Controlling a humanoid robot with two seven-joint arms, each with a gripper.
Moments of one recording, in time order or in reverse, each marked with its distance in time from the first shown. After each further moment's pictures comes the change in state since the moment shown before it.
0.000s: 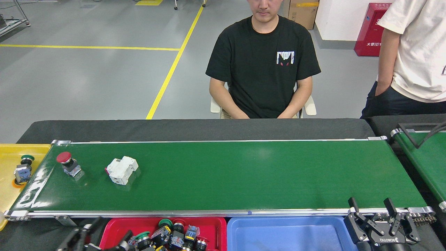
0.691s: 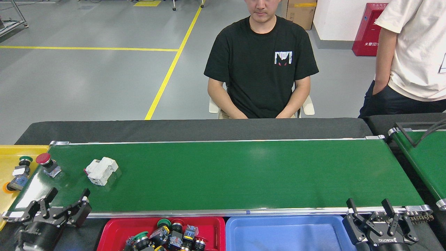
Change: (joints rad) left arm -0.359 0.217 -0.183 0.533 -0.037 0.061 0.047; right arm 0.000 0.000 0.000 -0.001 -0.001 -0.003 0.013
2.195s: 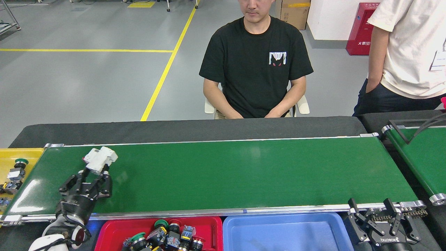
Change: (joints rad) left arm 0.004 -0.026 -0.391 -0.139 0.000 0.147 0.201; right arm 0.000 -0.017 -0.019 0.000 0.000 -0.007 0.000
